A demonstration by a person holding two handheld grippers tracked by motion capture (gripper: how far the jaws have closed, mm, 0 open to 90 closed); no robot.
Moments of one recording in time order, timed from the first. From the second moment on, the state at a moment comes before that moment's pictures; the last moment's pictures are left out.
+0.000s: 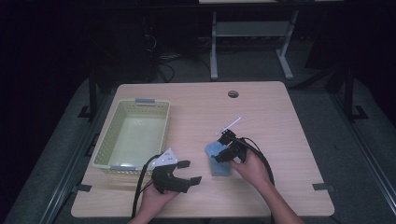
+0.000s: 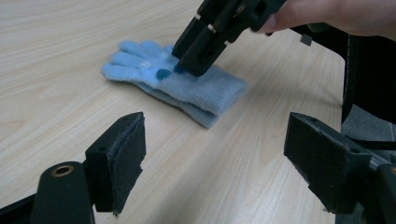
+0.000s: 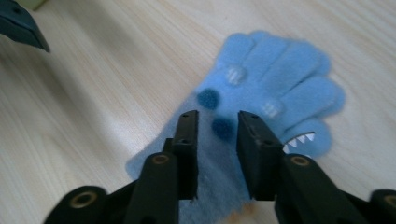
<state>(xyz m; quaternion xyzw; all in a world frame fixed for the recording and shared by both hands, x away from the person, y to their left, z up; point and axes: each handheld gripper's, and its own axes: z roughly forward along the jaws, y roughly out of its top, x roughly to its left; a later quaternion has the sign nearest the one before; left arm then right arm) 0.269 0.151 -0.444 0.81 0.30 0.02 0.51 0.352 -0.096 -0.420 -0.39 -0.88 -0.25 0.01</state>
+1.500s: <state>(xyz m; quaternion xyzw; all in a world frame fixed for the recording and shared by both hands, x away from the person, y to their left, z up) 0.324 0.088 -0.468 0.77 0.46 -0.12 0.43 0.321 -0.156 -0.452 -0.51 -0.77 -0.36 0.07</state>
